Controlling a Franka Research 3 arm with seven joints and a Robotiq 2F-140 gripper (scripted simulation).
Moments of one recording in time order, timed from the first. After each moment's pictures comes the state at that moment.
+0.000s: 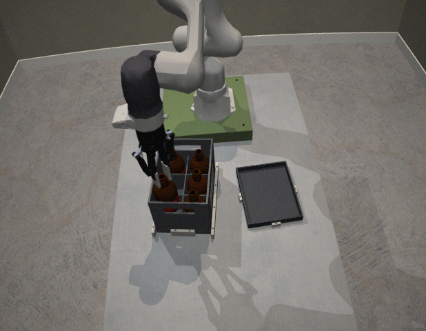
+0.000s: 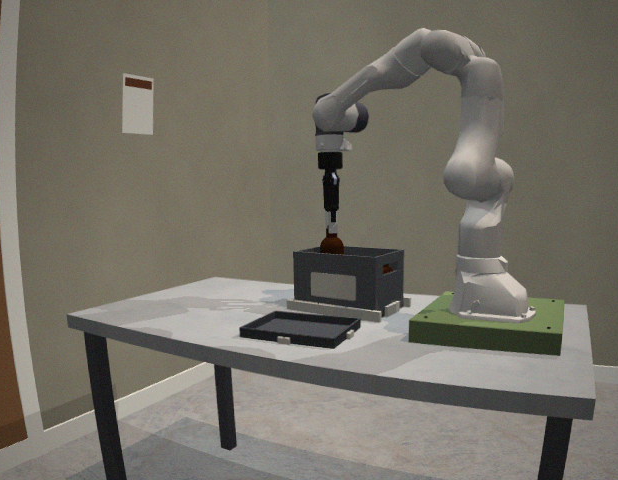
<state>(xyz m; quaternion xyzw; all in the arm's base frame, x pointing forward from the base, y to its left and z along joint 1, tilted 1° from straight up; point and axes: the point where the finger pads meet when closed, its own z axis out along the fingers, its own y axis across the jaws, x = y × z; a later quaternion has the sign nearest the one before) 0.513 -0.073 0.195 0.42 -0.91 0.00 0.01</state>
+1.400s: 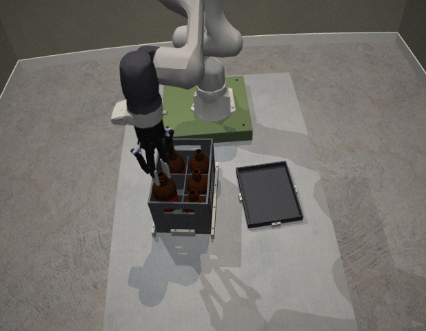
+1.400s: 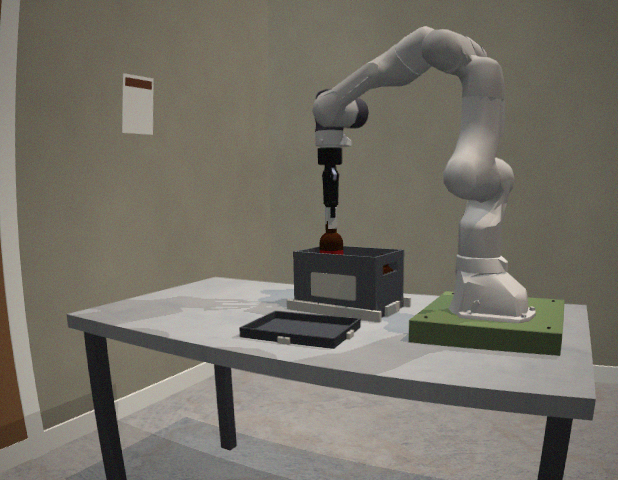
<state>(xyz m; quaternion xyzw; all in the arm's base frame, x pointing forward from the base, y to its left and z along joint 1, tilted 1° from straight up) 0.516 -0.074 0.209 0.42 -0.91 0.00 0.01</state>
